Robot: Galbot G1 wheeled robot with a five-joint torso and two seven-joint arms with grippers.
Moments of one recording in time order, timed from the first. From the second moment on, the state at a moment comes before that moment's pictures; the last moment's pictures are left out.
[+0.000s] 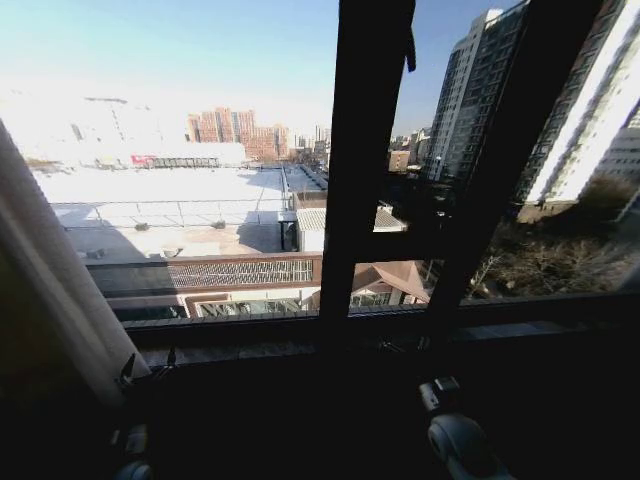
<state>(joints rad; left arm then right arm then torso) 1.51 -1.22 -0.76 -1.74 -0.47 -0.45 -0.06 -1.36 1.15 0.49 1.89 0.28 0.10 0.07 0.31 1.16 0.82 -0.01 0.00</state>
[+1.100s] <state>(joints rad) 1.51 -1.22 -0.76 -1.74 -0.47 -0.45 -0.06 -1.36 1.15 0.49 1.89 0.28 0.10 0.07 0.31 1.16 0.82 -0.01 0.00</state>
